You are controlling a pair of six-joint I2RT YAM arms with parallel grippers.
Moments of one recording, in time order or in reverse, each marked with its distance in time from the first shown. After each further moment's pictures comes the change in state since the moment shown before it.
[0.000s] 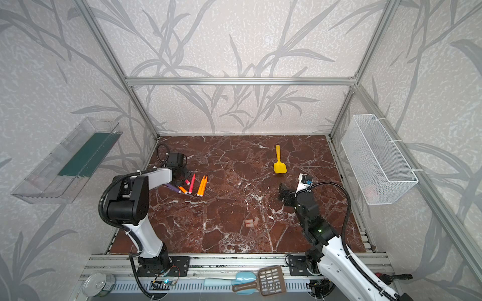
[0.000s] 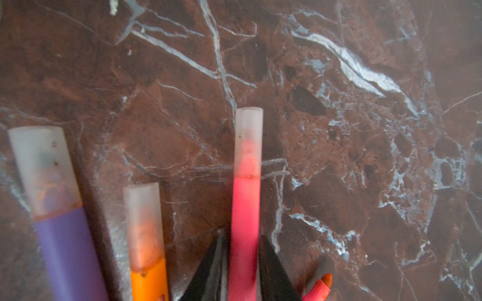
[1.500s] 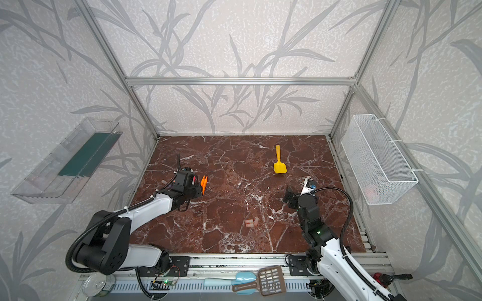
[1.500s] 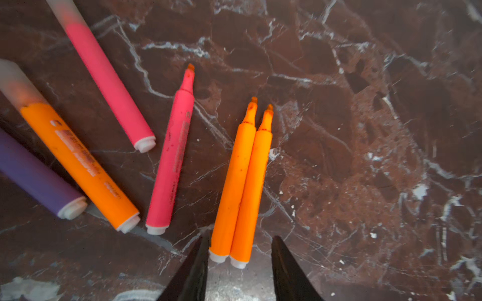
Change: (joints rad) left arm -0.294 -0.422 -0.390 0.083 0.075 0.340; right arm -0.074 0.006 -0.103 0.042 0.084 0.007
